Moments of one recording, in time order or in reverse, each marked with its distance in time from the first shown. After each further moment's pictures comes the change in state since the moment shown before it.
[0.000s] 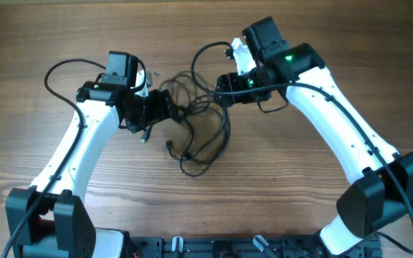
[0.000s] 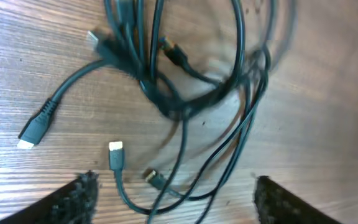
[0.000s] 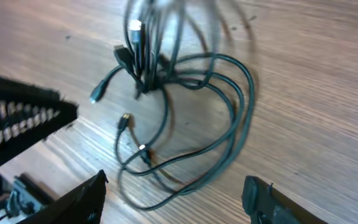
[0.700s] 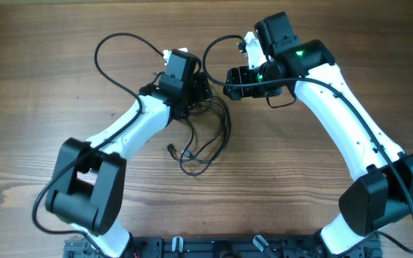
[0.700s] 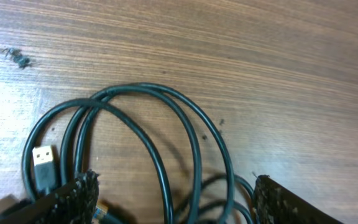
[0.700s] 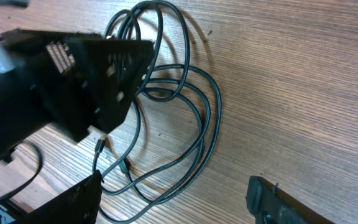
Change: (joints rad) left arm -0.272 0.240 -0.001 0.603 -0.430 -0.062; right arm -0.048 0.000 0.000 0.003 0.050 0.000
